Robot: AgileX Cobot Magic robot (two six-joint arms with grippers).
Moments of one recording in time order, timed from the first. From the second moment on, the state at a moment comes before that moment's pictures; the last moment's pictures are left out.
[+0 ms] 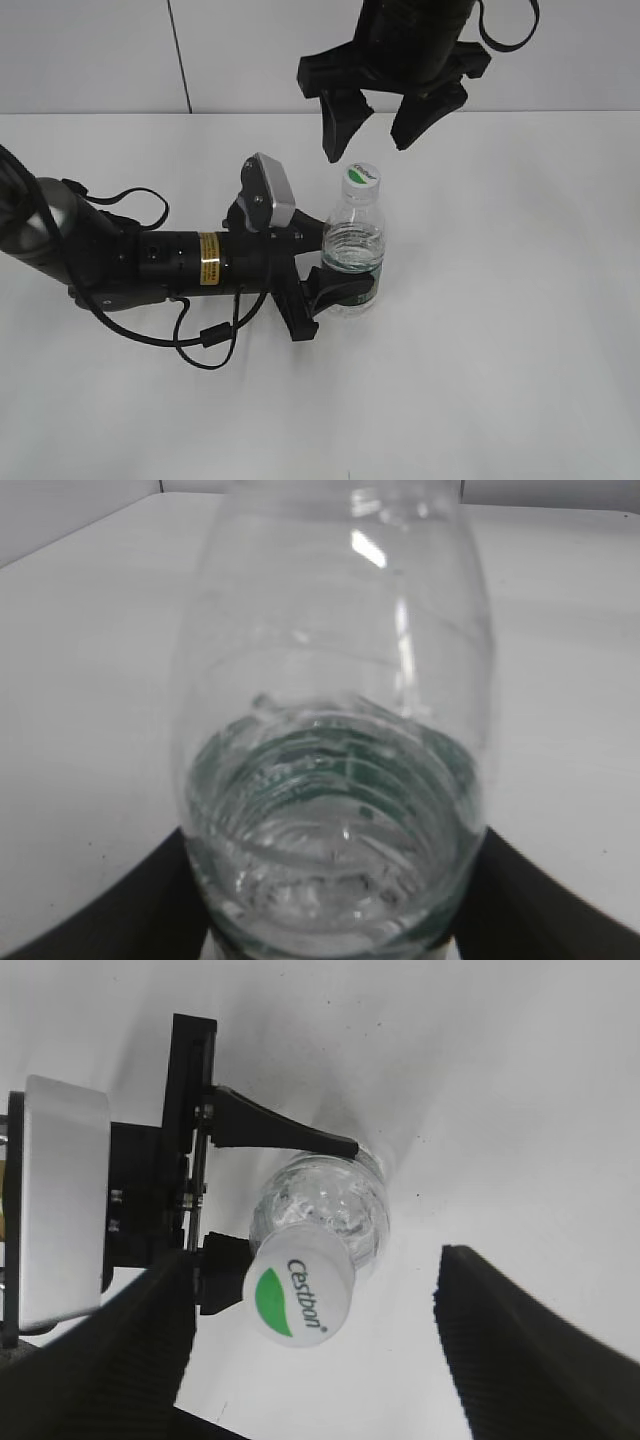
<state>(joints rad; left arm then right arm) -0.46 2.21 -0.96 1.00 -1.02 -0.32 0.62 1.93 -1.78 0.11 1.22 0.09</state>
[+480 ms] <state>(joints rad) -0.46 2.21 -0.96 1.00 -1.02 -0.32 0.62 1.96 -1.75 0.12 1.22 0.09</state>
